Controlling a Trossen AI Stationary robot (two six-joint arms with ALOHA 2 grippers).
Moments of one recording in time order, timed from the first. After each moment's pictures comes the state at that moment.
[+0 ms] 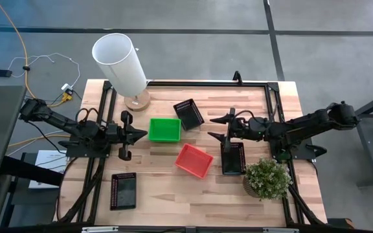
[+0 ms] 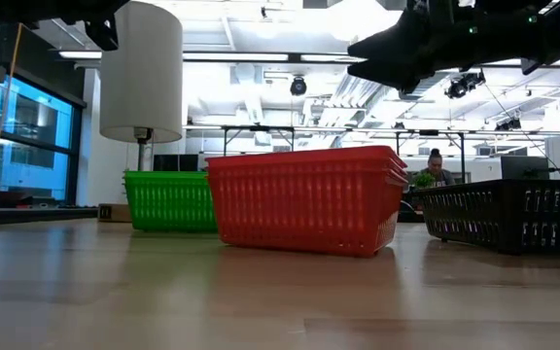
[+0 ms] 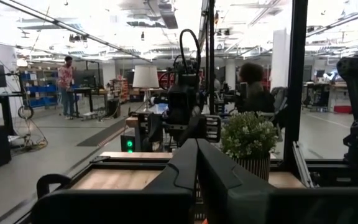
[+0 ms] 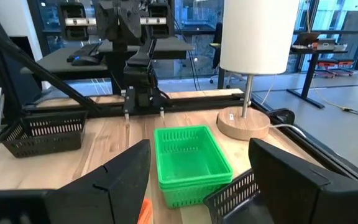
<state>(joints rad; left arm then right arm) -0.24 0.61 0.21 0.63 -0.42 0.11 0.06 1.17 0.42 0.70 0.23 -0.01</state>
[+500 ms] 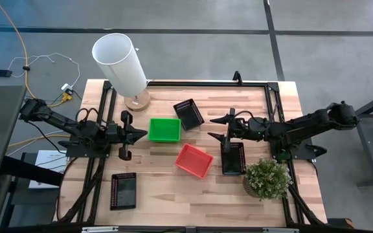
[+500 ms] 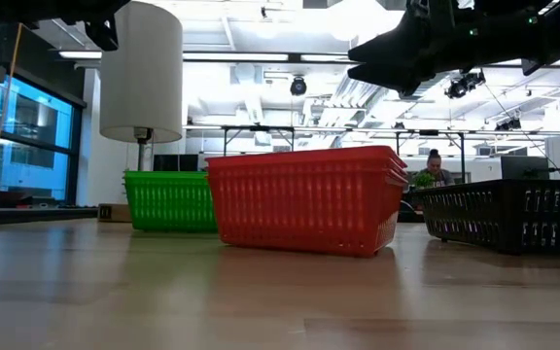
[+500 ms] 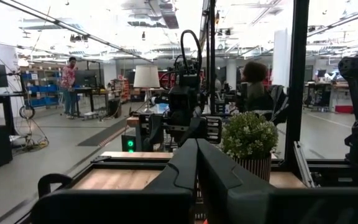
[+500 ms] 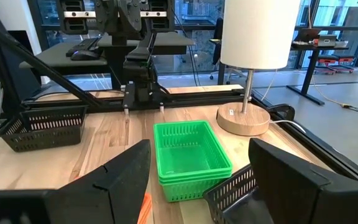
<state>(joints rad) -0.24 0.61 0.21 0.63 -0.42 0.11 0.06 1.17 0.42 0.68 0.23 -0.01</state>
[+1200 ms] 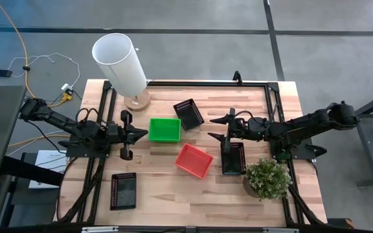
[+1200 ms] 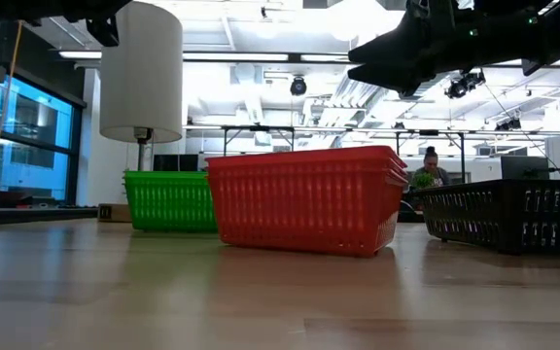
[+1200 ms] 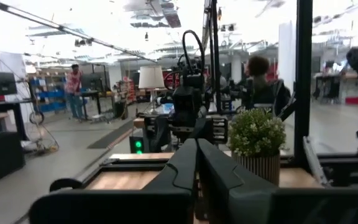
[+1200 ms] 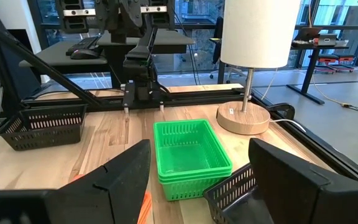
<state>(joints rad) -0.24 0.63 0.23 0.63 -0.44 0.16 0.06 1.17 0.42 0.68 0.23 -0.01</state>
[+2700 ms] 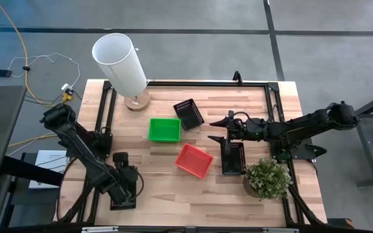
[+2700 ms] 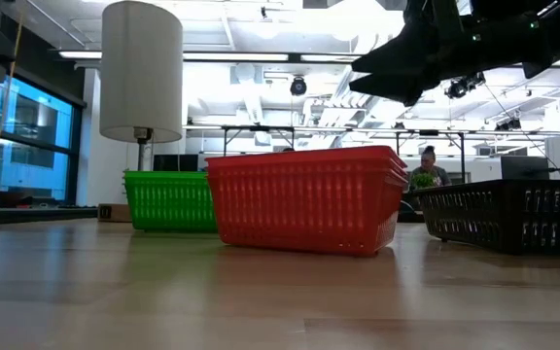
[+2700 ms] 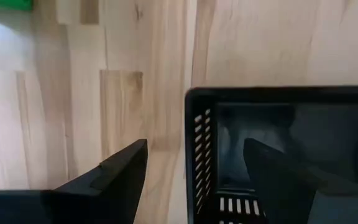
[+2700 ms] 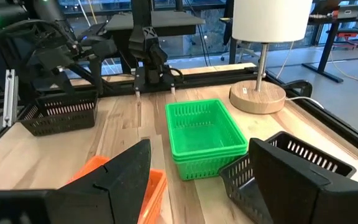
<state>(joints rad) -0.75 1.51 0.99 -1.11 -0.26 -0.94 0.06 1.17 0.42 0.61 0.18 0.06</state>
